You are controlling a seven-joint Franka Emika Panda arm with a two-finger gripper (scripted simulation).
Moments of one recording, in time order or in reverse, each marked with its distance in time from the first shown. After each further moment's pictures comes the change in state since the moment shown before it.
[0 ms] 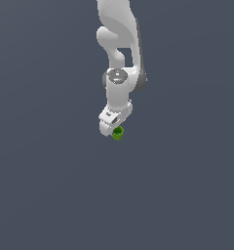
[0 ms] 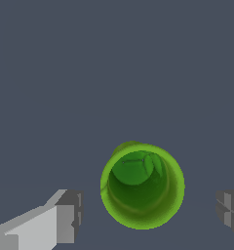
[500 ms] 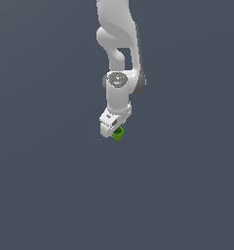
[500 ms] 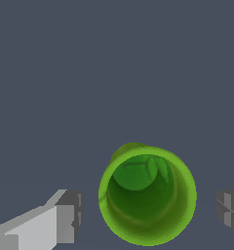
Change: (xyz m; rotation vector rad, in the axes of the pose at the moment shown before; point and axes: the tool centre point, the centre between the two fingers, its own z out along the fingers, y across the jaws) arm 0.000 -0.001 0.013 0.000 0.001 -0.005
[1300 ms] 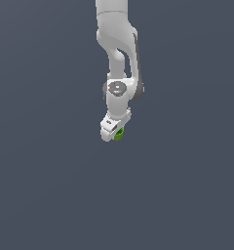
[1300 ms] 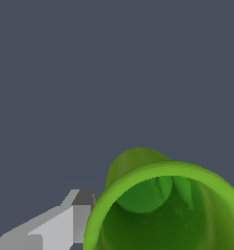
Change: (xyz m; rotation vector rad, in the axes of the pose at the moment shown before) arm -0.001 0.000 0.036 -0.001 0.000 -0.003
